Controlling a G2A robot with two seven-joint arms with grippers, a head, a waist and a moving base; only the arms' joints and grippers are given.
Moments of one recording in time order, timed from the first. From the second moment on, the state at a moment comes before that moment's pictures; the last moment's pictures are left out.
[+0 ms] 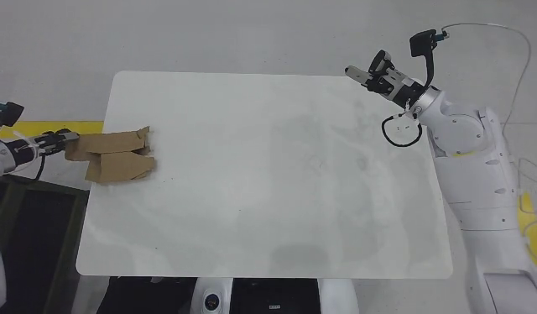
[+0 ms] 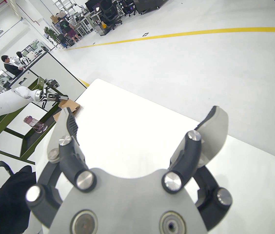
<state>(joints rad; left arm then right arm) 0.44 -0.73 -1.36 -0.21 0.23 -0.72 -1.08 -0.78 -1.11 1.33 -1.31 -0.38 -0.58 0.55</state>
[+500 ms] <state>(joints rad) 0.51 -0.73 -1.39 -0.46 -0.13 -0.74 -1.08 -0.78 -1.11 1.33 -1.31 -0.38 -0.58 0.55</state>
